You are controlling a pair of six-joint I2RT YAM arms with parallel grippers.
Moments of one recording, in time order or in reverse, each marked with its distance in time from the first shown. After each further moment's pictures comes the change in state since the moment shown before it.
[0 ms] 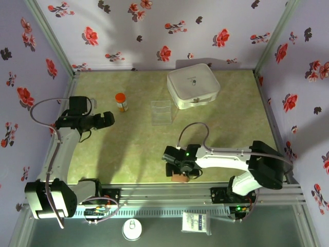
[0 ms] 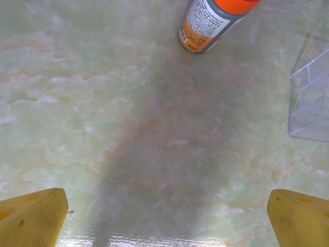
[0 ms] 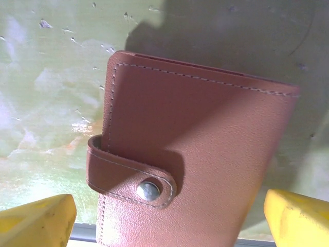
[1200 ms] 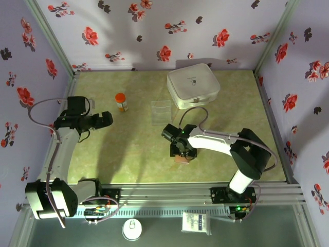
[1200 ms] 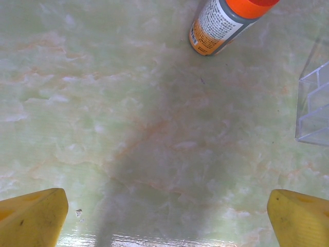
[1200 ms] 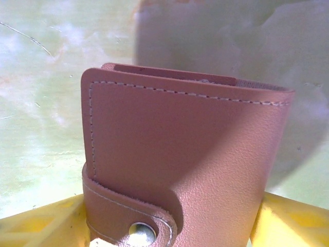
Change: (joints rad) left arm 0.025 0.000 0.000 -0.003 -0.007 0.003; right arm -0.261 0.178 0.185 -0.064 0.090 -0.189
